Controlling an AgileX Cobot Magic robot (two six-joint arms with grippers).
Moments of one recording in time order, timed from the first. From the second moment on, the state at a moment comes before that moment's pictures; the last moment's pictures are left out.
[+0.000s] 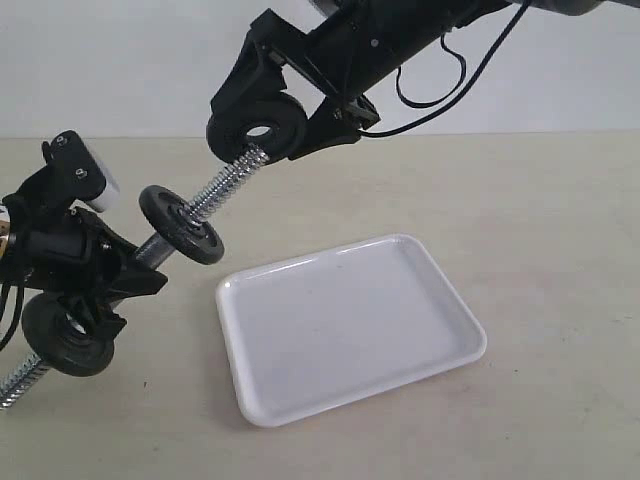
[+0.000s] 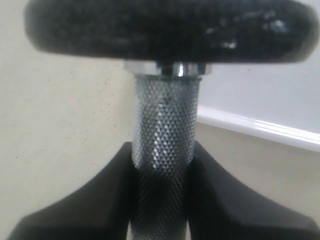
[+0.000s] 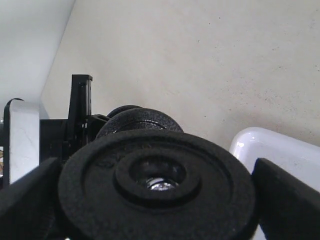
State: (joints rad) left arm -0.11 1.56 -0.68 1.78 -0.48 -1.11; right arm 0.37 2.13 -1.93 0.96 1.22 -0.38
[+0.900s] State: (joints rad) left arm -0.11 1.56 -0.68 1.78 -0.45 -1.12; right arm 0.40 2.13 -1.93 0.89 1.19 -0.30
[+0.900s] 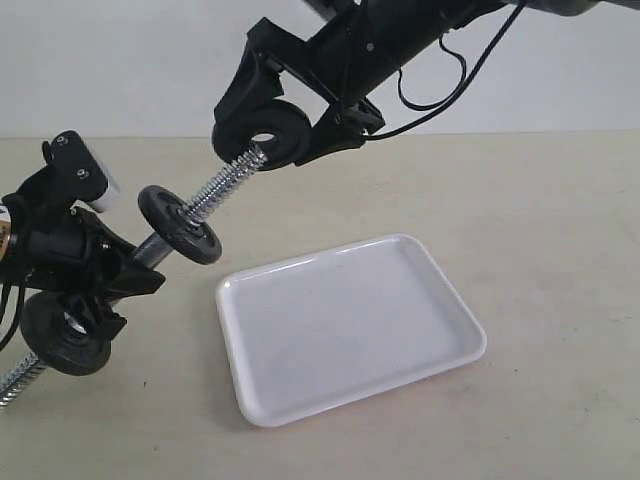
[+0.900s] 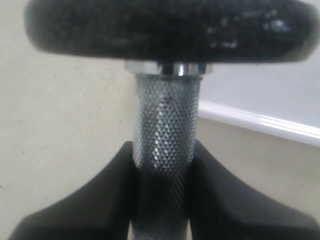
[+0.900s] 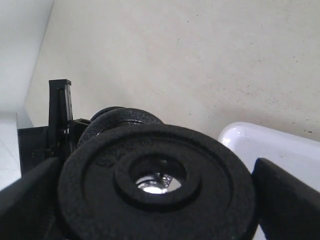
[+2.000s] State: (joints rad) left arm -0.12 1.55 -0.68 1.78 -0.43 -1.15; right arm 0.45 2.07 -1.93 0.78 1.18 -0.22
